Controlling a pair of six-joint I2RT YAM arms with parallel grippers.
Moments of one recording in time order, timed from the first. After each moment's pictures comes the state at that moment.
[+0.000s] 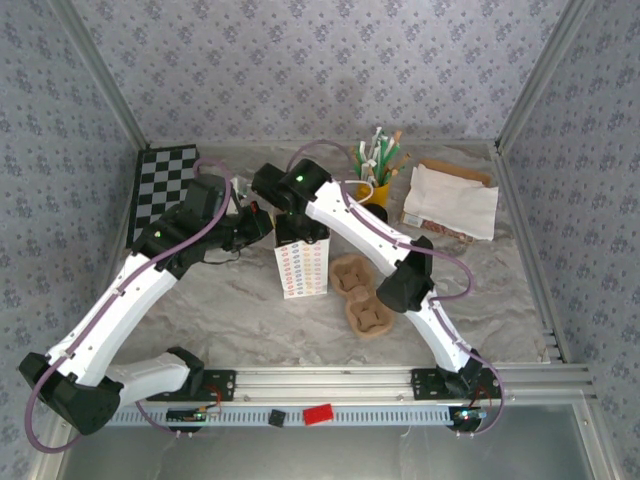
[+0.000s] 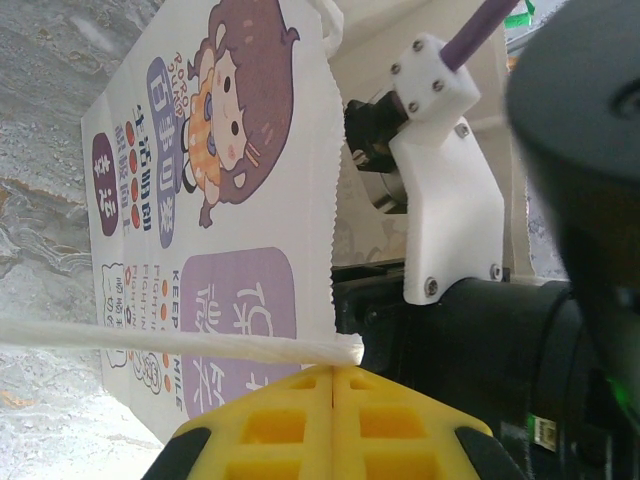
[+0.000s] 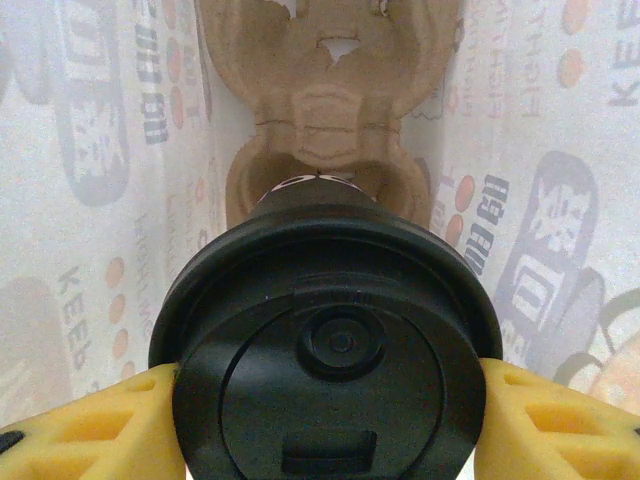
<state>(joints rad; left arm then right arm) -0.57 1.11 1.24 -0.80 0.17 -0.87 0.93 2.30 2.54 -1.69 0.09 0.76</state>
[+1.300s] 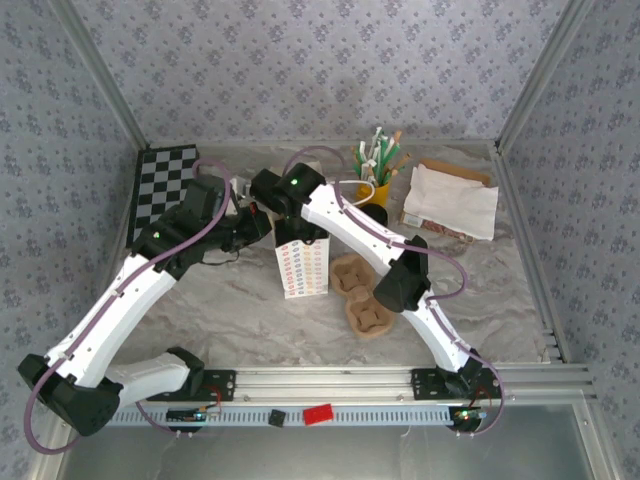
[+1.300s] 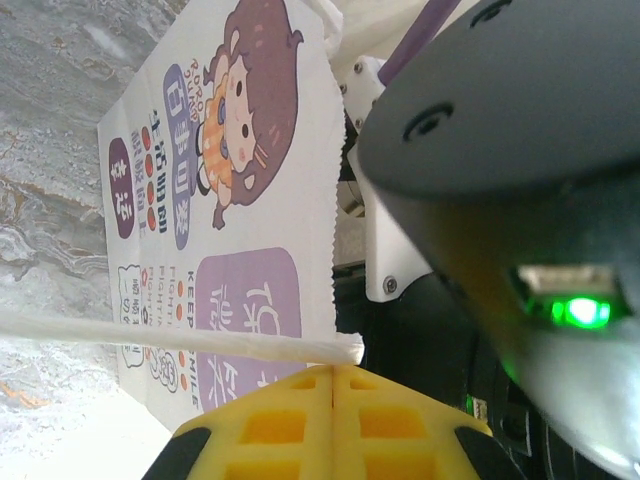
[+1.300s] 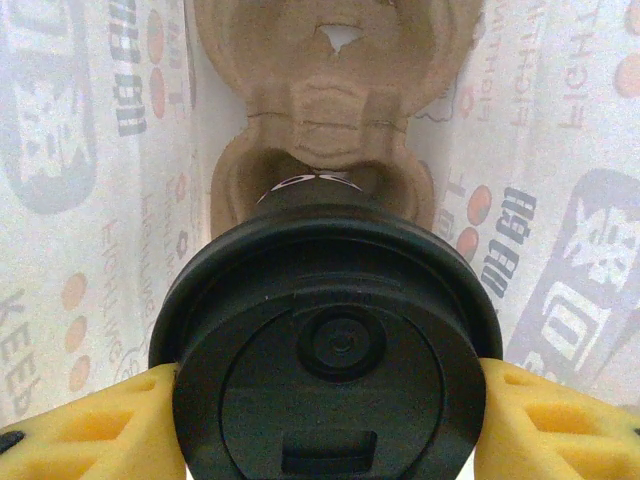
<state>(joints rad) -0.57 1.11 1.24 -0.81 0.15 -0.86 0.93 2.32 2.53 -1.69 0.10 0.71</state>
